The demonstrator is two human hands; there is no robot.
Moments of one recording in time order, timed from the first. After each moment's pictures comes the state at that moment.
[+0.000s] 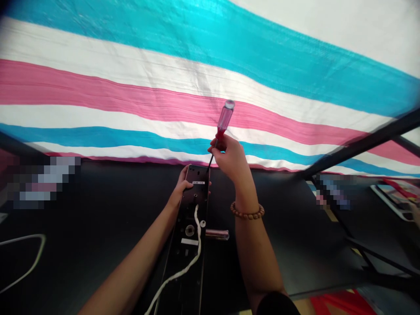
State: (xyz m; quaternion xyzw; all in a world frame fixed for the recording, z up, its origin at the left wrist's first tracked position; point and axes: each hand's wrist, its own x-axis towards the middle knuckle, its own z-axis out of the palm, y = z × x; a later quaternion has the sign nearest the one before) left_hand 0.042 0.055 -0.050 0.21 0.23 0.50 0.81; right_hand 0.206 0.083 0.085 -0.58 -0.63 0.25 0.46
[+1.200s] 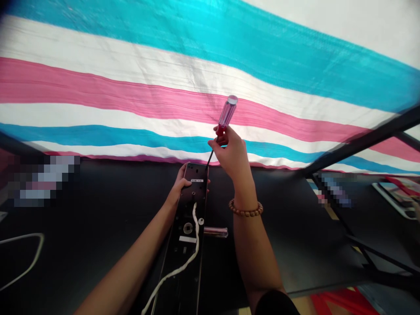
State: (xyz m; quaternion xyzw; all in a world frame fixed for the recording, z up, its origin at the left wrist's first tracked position) left_hand 0.042 0.057 -0.049 0.23 0.23 0.49 0.81; right_hand 0.213 0.087 0.083 -0.58 -0.64 0.16 0.48
